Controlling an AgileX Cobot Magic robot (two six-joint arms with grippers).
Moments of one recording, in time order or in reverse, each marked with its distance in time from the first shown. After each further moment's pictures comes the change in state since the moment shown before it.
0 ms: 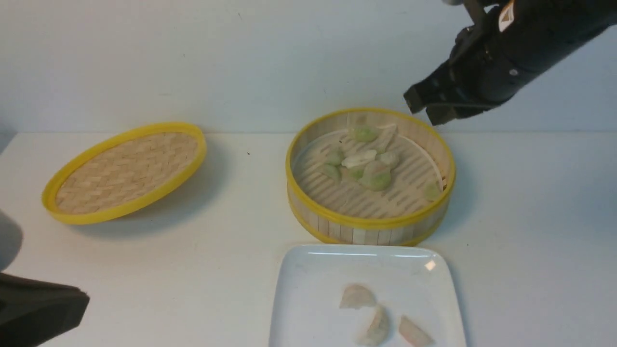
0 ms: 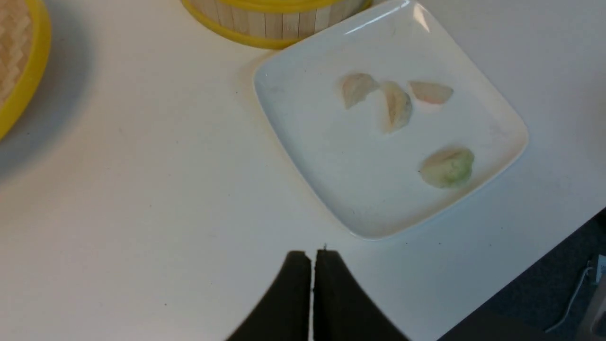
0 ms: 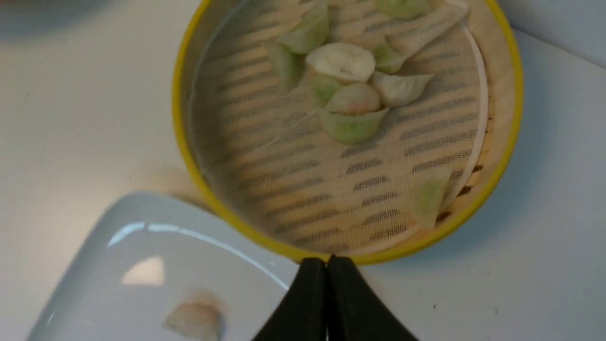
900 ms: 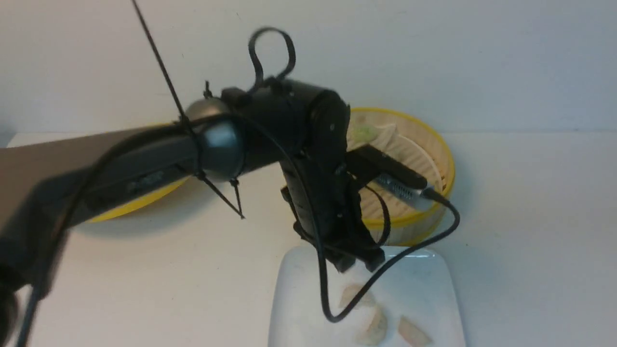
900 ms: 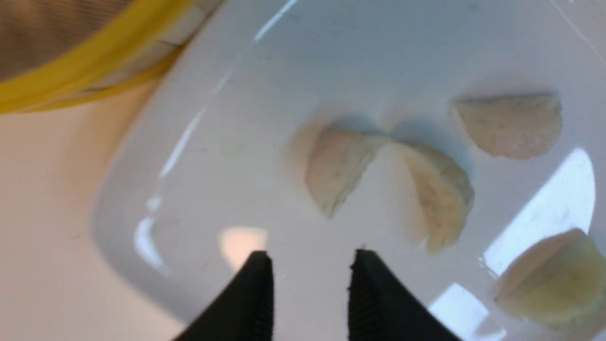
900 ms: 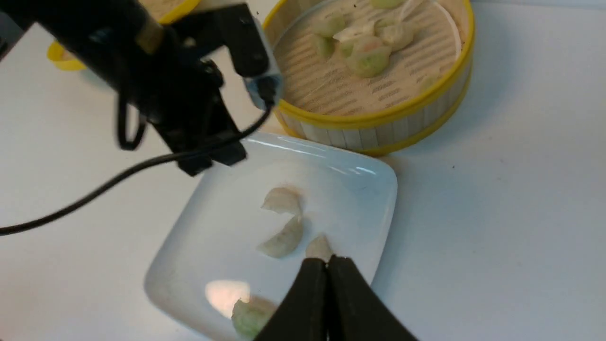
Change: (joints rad) right arm 0.232 -1.025 0.614 -0.167 0.063 0.398; left arm 0.000 1.236 -0.611 -0.100 -0.059 0.327
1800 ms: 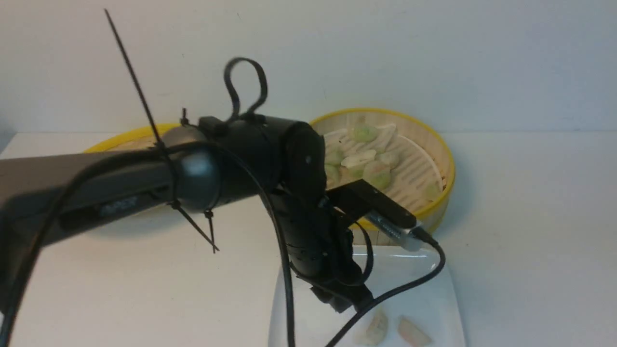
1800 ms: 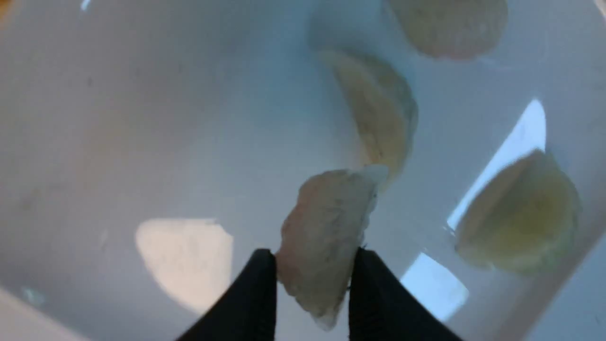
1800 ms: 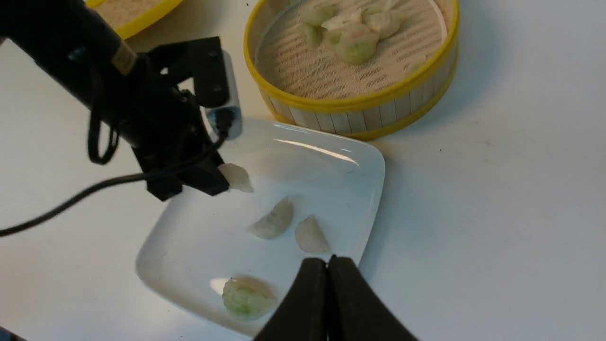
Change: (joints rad) right arm 0.000 -0.106 0.063 0.003 0.034 0.000; left arm 0.005 0.015 0.216 -0.196 -0.188 0.196
